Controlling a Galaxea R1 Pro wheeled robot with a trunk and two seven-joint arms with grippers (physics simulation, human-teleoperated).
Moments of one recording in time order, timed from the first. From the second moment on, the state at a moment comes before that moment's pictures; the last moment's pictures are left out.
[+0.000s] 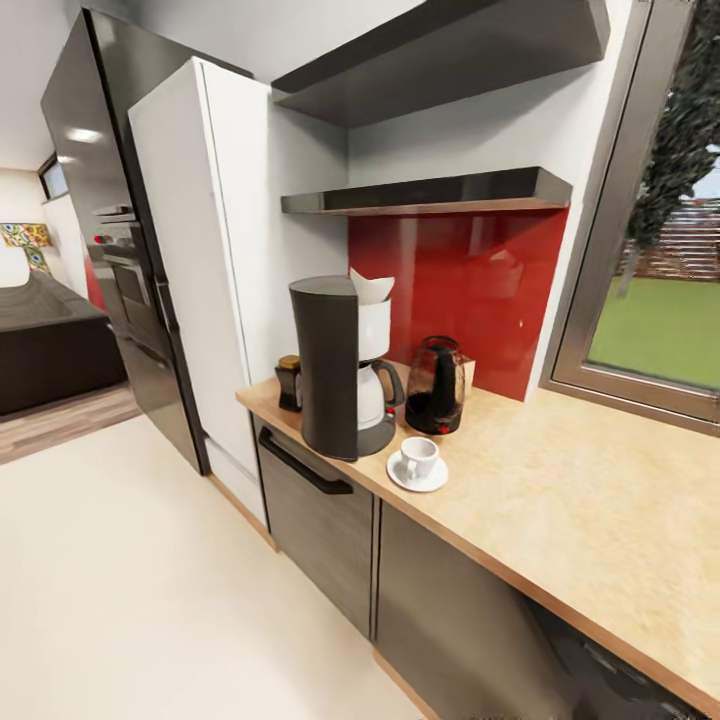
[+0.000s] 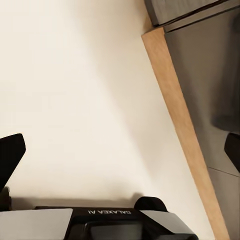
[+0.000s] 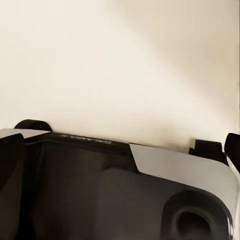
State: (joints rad) left arm -0.32 0.24 -0.15 -0.07 0.65 0.15 -0.65; right arm -0.24 -0.09 0.68 0.05 -0.77 -0.11 0.53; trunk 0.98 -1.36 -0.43
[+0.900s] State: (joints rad) left arm -0.32 0.24 -0.15 -0.07 0.65 0.15 -0.64; right arm -0.24 -0.10 0.68 0.05 -0.77 -0.11 0.52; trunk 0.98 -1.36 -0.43
